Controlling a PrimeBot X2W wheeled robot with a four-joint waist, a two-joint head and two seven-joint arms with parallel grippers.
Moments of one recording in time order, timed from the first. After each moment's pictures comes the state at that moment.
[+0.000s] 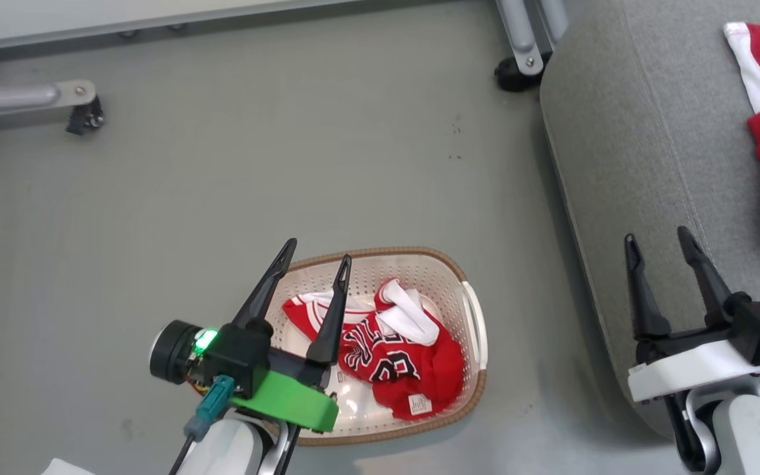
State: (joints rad) left arm -0.21 0.11 -0.45 0.13 -0.22 -0.01 -0.26; right arm -0.12 -0.11 -0.05 0.08 0.18 0.13 -0.26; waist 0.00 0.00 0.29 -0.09
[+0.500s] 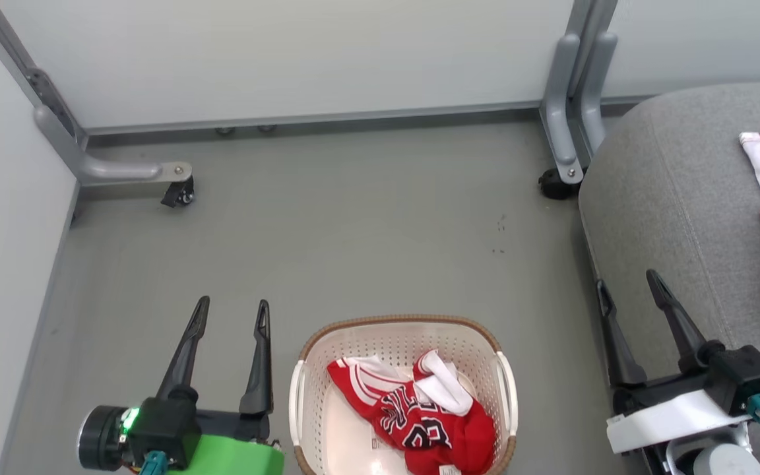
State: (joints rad) left arm 0.04 0.06 -0.22 -0.02 -0.12 0.01 -0.26; right arm 0.00 -0.07 0.02 -0.02 0.17 0.13 -0.26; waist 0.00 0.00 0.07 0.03
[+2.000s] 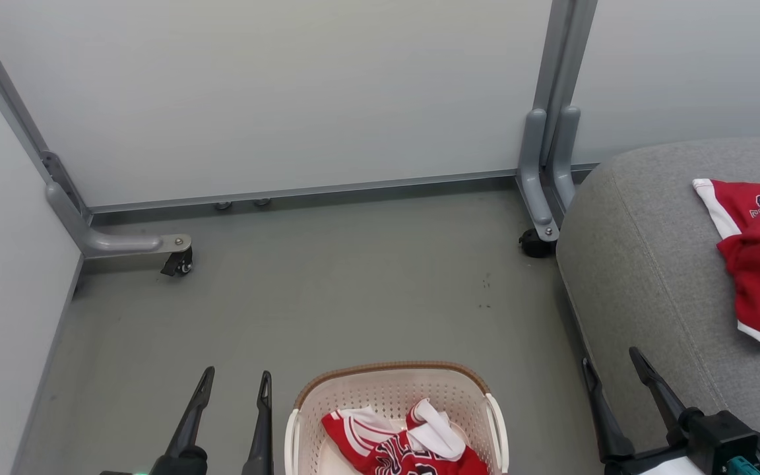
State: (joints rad) left arm 0.21 0.05 -0.18 -0.01 -0.06 -0.02 -0.26; right arm 0.17 -0.05 0.04 -0.01 0.15 0.13 -0.26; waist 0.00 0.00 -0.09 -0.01
